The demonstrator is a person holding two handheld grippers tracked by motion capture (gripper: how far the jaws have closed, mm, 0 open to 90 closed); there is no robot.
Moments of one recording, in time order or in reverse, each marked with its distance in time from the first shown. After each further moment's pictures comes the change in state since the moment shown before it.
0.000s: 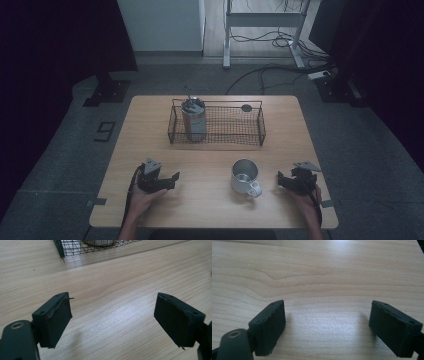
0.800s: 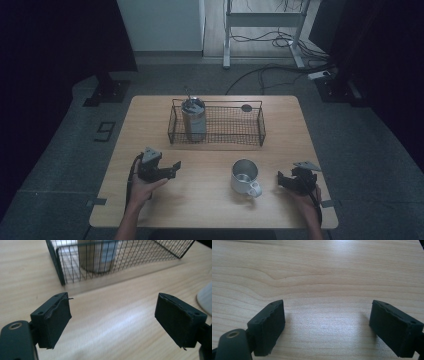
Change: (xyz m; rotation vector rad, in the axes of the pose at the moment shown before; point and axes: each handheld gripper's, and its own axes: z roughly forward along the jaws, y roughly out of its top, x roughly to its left) left arm 0.004 0.029 -0.007 -0.051 -0.032 -0.026; right arm -0.001 0.001 0.001 0.005 0.008 -0.004
